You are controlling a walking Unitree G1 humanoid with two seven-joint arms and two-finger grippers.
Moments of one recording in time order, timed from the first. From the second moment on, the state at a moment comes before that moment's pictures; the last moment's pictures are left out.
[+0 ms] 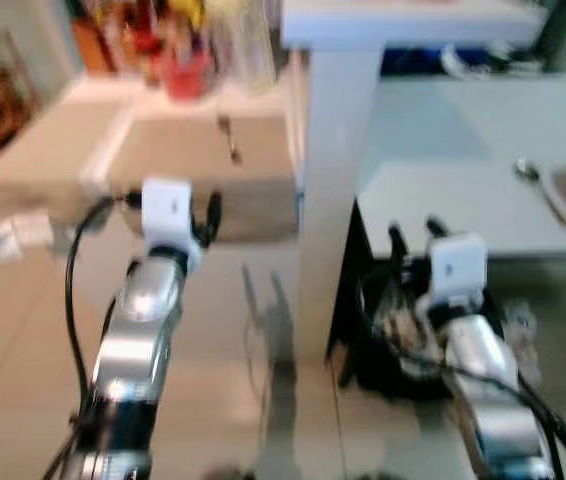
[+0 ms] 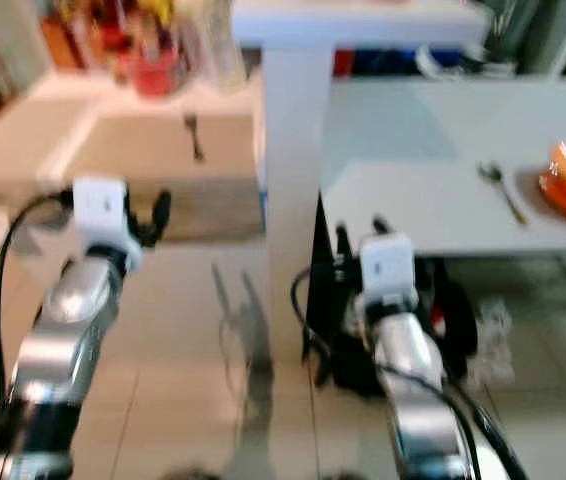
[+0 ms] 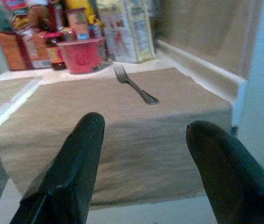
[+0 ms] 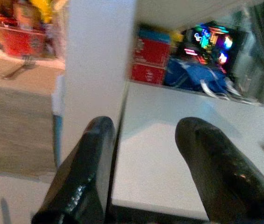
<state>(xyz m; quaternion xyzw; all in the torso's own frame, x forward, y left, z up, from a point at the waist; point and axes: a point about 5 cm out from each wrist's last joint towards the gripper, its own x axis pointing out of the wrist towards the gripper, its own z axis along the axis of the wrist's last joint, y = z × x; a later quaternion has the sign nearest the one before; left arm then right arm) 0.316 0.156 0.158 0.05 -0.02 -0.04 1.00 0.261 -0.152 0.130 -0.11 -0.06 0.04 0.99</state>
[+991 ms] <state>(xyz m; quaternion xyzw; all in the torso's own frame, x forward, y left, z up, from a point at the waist) 0.320 0.145 0.155 0.06 -0.01 -0.03 1.00 0.260 -0.153 0.130 -0.12 -0.06 0.04 0.99</state>
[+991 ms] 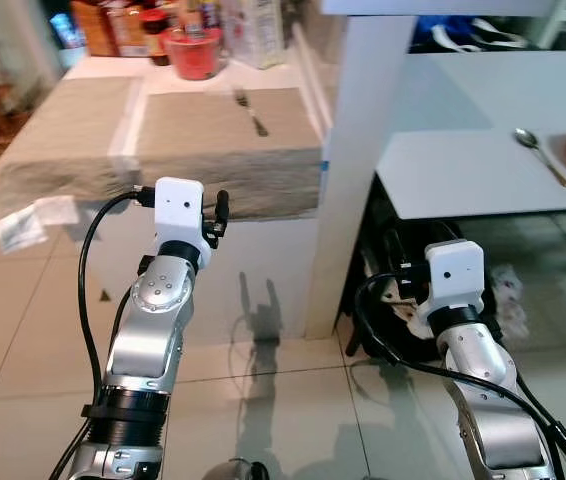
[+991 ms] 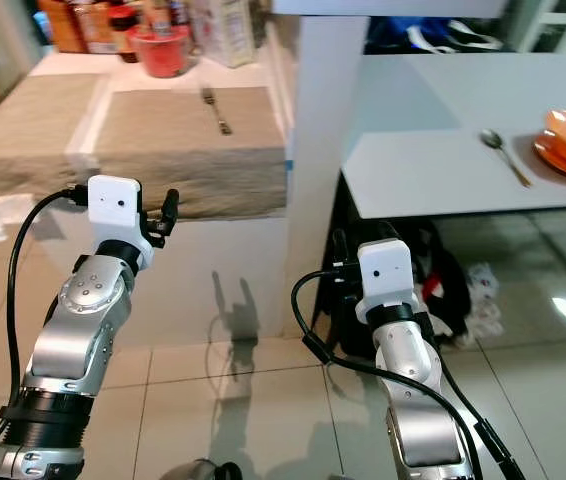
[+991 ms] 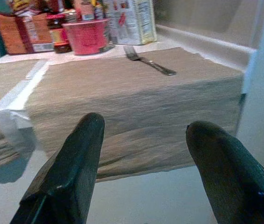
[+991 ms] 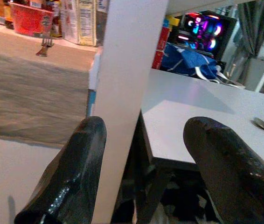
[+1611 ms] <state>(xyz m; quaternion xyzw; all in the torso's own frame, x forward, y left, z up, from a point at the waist) 0.321 0.154 0.154 0.07 -0.01 -0.01 1.00 0.264 -0.139 0.139 -0.12 -0.09 0.07 0.99</state>
